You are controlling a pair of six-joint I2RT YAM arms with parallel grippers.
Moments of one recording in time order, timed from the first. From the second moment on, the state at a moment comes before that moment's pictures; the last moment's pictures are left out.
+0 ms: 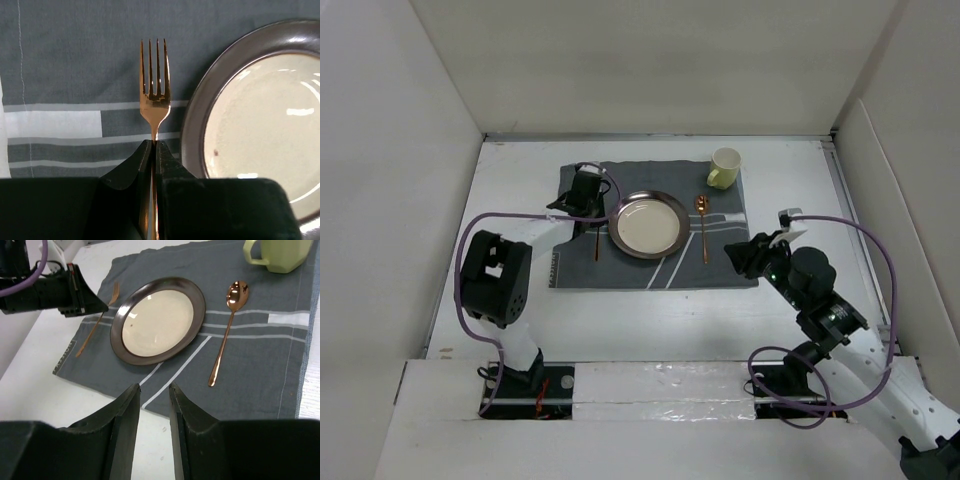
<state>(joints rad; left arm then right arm) -0.38 1.71 1.07 -0.13 -0.17 -0.37 0.54 0.58 0.53 -0.11 0.06 0.45</state>
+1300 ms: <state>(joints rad) -0.31 1.84 1.12 -0.13 -0.17 -0.30 0.54 0.61 0.51 -0.10 0.07 0.46</state>
